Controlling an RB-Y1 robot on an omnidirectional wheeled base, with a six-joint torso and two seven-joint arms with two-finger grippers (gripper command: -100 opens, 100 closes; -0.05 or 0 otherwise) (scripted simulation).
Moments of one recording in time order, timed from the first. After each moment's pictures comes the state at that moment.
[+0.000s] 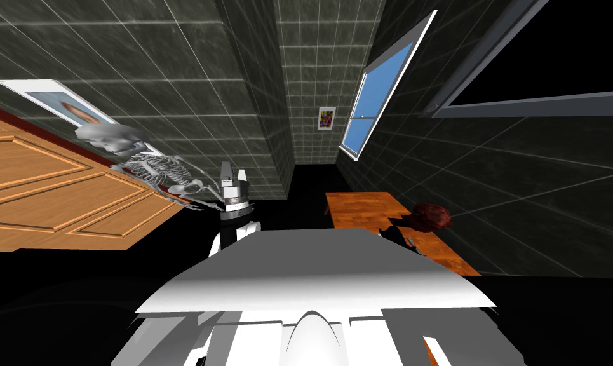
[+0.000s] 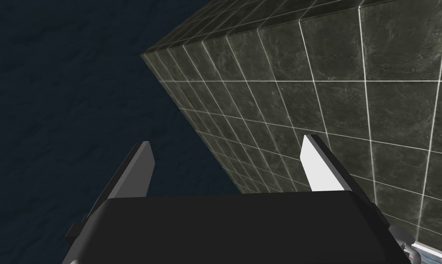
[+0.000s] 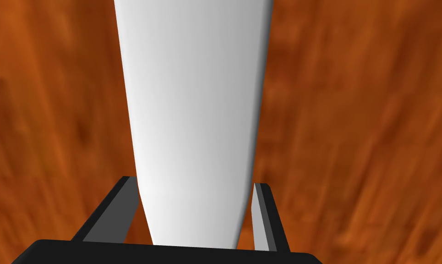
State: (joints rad) left arm 0.54 0.00 0.05 -2.39 -0.11 -0.46 -0.10; right arm 0.18 -0.53 0.31 -0.70 -0.97 0.53 0.50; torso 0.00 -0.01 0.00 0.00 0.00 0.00
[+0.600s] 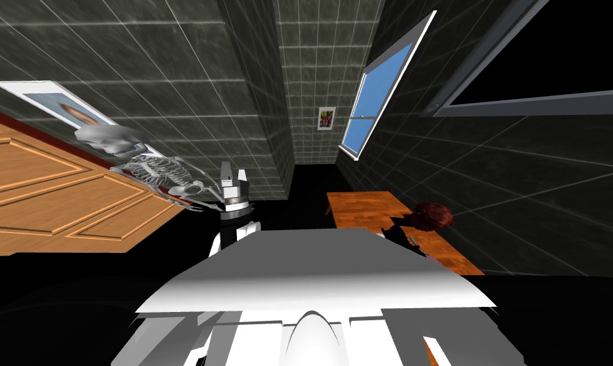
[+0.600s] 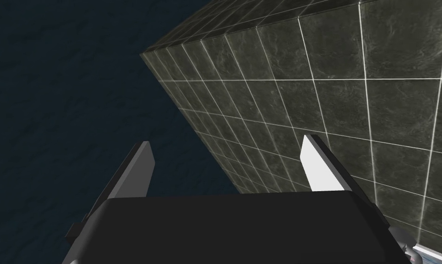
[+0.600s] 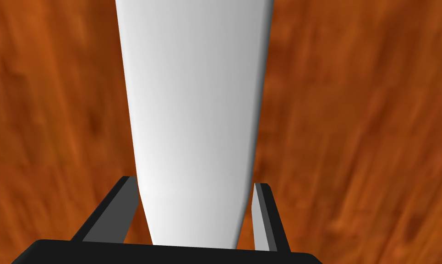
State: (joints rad) left arm 0.54 0.00 0.05 -2.39 -0.11 -0.46 -0.10; right arm 0.20 -0.61 0.32 -0.74 -1.05 0.57 0.53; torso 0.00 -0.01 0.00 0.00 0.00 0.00
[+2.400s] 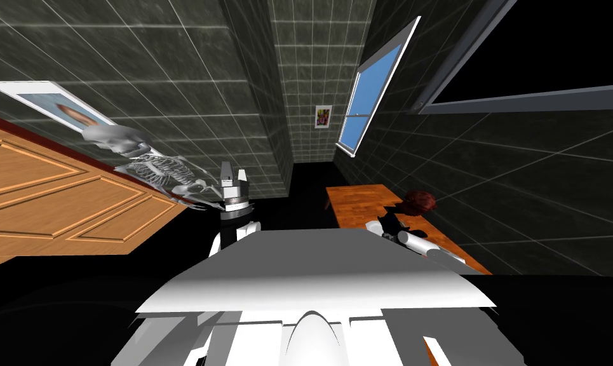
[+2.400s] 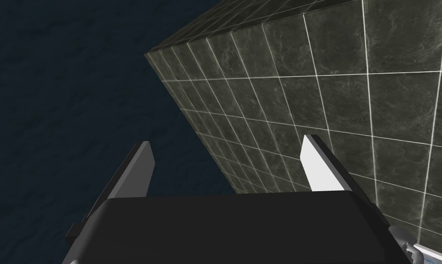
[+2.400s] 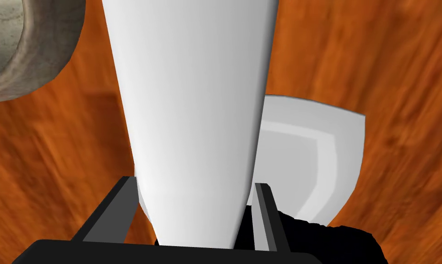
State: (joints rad) left arm 0.54 0.00 0.05 -2.39 -0.11 -0.46 -0.10; right arm 0.21 -0.93 0.27 -0.82 -1.21 0.63 0.62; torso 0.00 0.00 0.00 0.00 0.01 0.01
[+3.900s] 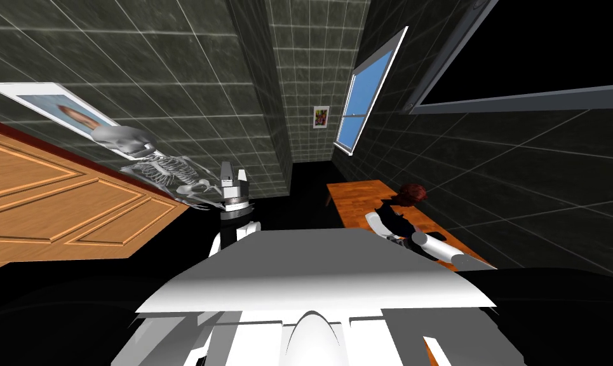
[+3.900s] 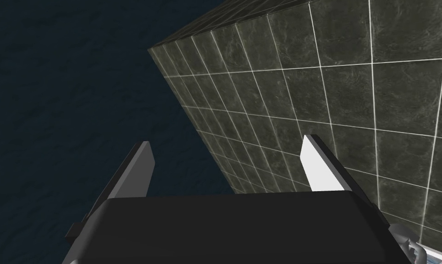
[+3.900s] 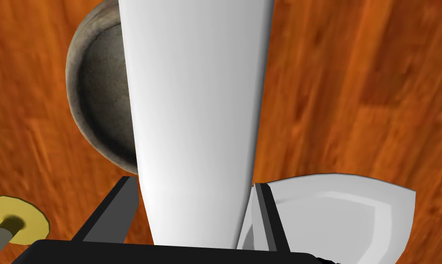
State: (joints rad) left arm 0.54 0.00 0.05 -2.39 -0.11 -0.46 -0.10; right arm 0.32 -1.09 0.31 -0.98 -1.50 0.77 0.76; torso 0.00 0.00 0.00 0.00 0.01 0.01
